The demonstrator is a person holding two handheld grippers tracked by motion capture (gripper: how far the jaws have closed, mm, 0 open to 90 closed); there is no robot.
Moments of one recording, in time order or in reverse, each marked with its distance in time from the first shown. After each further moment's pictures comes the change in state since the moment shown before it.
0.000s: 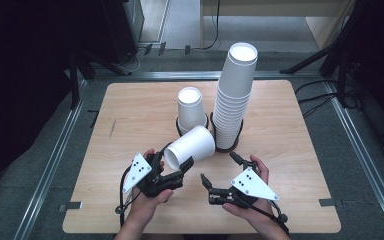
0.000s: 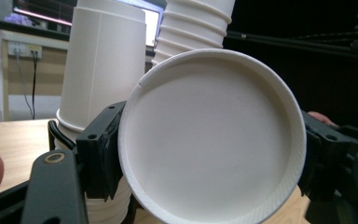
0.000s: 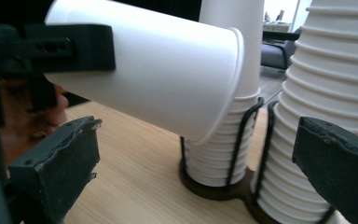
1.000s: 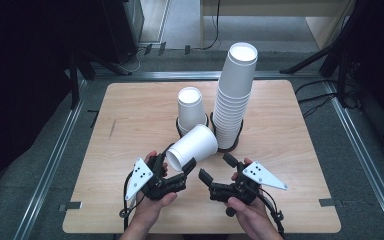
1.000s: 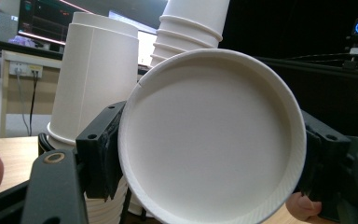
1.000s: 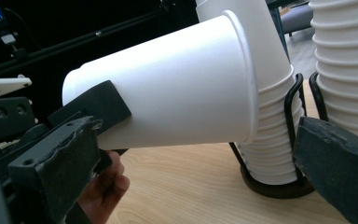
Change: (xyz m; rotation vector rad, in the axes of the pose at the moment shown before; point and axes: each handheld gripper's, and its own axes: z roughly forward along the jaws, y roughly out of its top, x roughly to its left) left arm -0.007 -0.010 0.001 -0.088 -0.008 -0.001; right arm -0.004 0.004 0.004 -0.045 0.120 0.438
